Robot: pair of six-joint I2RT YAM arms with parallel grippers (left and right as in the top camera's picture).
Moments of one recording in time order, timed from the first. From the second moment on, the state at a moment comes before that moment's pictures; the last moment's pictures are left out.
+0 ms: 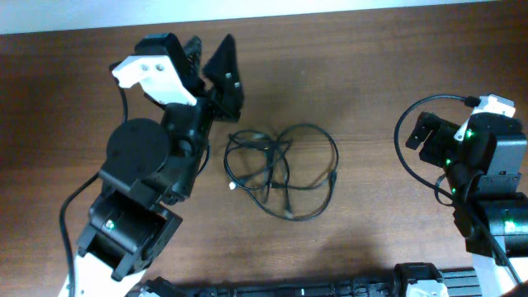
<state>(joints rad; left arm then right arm) -0.63 1.09 1.35 -0.17 -0.32 -0.38 -0.05 0.88 1.09 -0.86 0.21 0.32</state>
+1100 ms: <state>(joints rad) -0.46 1.69 1.35 -0.92 0.00 0.68 -0.05 0.88 1.09 -0.98 0.18 0.32</state>
